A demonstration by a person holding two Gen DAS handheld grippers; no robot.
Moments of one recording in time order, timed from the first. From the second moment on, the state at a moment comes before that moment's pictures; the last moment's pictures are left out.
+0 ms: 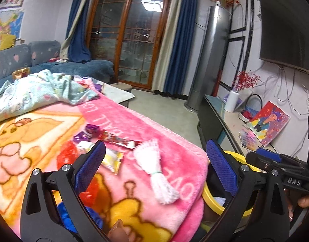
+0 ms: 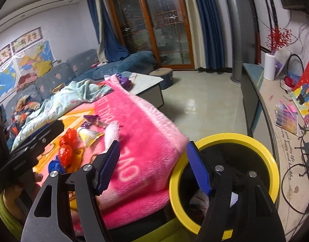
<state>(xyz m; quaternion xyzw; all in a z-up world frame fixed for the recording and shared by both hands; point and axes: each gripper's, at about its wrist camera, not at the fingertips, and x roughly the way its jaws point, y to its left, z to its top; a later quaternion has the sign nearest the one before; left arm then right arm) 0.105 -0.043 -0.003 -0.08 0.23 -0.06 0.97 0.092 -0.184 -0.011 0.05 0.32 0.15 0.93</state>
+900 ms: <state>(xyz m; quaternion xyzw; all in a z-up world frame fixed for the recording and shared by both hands) 0.100 0.044 -0.007 -0.14 0.22 0.02 0.96 0.082 -0.101 -0.018 -0.01 0.33 0.21 0.92</state>
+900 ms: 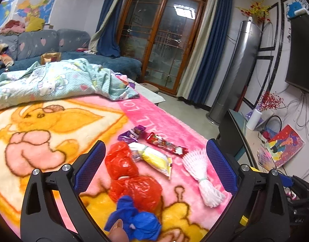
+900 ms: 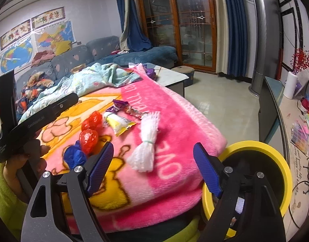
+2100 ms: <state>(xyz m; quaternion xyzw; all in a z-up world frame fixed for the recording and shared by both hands) 0.147 0.103 -0.078 -0.25 0.34 0.02 0.91 0.151 -0.044 -0.103 -0.03 0.42 0.21 0.88</state>
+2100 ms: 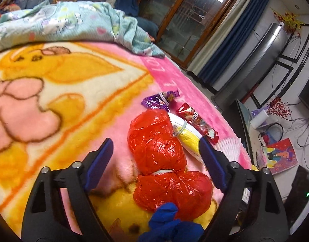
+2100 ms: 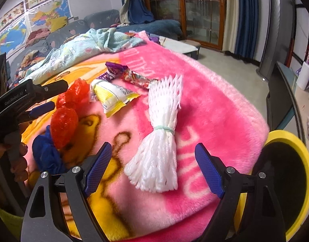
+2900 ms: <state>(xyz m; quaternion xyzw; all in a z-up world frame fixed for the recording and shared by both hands) 0.136 0.112 -0.069 -0.30 0.31 0.00 0.90 0.141 -0.051 -0.112 -0.06 0.40 0.21 0.89</state>
